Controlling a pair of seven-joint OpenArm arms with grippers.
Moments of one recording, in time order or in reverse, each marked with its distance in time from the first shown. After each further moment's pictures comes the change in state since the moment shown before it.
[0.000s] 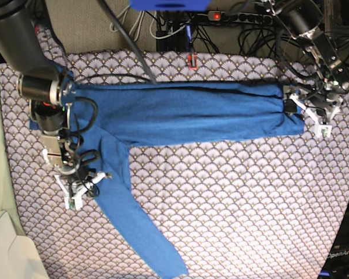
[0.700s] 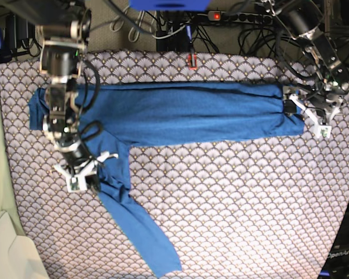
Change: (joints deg) left arm -0.1 0.0 0.3 -0.1 0.2 0.0 0.0; right arm -25.5 -5.1 0.0 46.9 -0.5 5.8 -2.3
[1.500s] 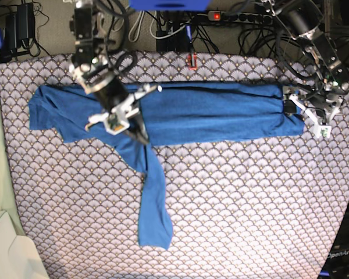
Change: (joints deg) left arm 0.0 0.0 0.0 0.0 -0.2 0.0 0.0; right arm -27.5 -6.9 -10.0 30.5 0.0 5.0 0.1
